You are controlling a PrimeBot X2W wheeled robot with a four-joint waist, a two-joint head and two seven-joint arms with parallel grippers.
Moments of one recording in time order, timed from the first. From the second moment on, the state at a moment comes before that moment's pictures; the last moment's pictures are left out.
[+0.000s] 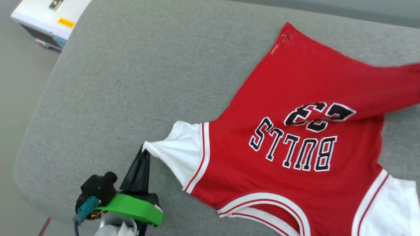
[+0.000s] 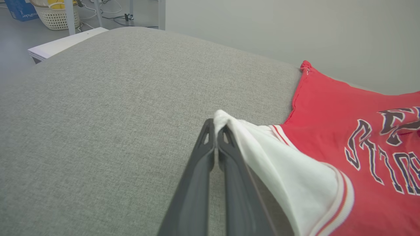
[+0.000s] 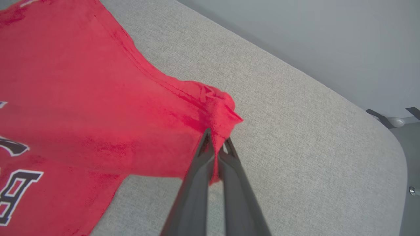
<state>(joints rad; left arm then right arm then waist) -0.04 0.08 -0.12 0.13 -0.34 -0.13 -0.26 -0.70 -0.94 0.48 0.31 0.80 0.13 0.55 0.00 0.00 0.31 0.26</state>
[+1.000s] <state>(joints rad) 0.05 0.12 -0.04 0.13 -0.32 -0.13 -0.26 0.34 -0.55 -0.12 0.03 0.75 0.13 0.53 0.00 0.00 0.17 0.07</state>
